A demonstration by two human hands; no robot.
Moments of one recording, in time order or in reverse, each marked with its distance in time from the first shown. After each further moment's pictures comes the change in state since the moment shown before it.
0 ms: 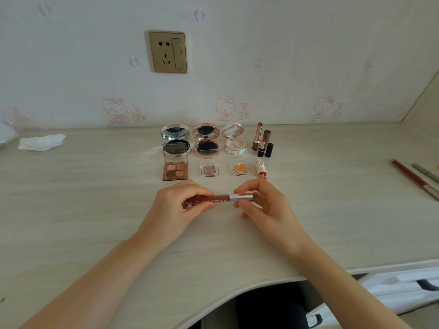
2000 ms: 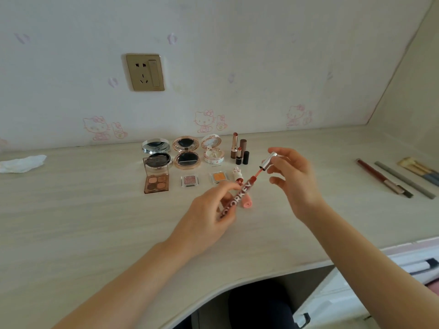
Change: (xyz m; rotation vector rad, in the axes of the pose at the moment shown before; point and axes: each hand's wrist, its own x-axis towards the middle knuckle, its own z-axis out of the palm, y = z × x) left_hand 0.020 0.063 0.055 -0.077 -0.226 -0.010; right_hand 0.028 -0.025 -0.084 0.226 0.403 0.078
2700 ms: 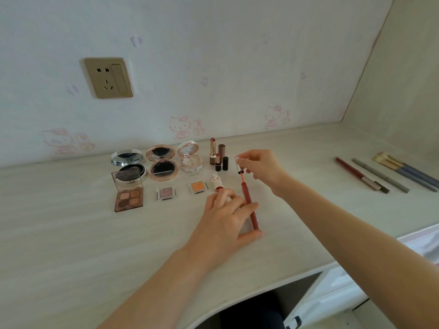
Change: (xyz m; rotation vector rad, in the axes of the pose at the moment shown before) left_hand 0.039 -0.013 0.063 0.513 -0.060 0.272; right_hand 0.076 0.020 -0.006 -0.486 -0.079 0.085
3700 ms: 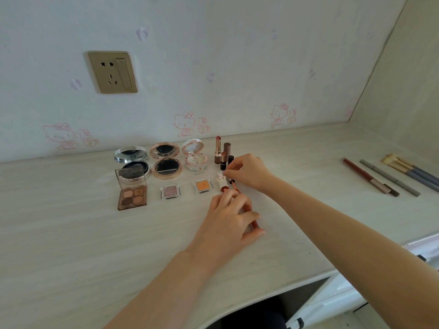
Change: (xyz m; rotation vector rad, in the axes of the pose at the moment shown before) left_hand -0.001 -0.006 0.004 -0.002 0.028 0.001; right_hand 0.025 0.011 0.036 -0.466 -0.120 -0.130
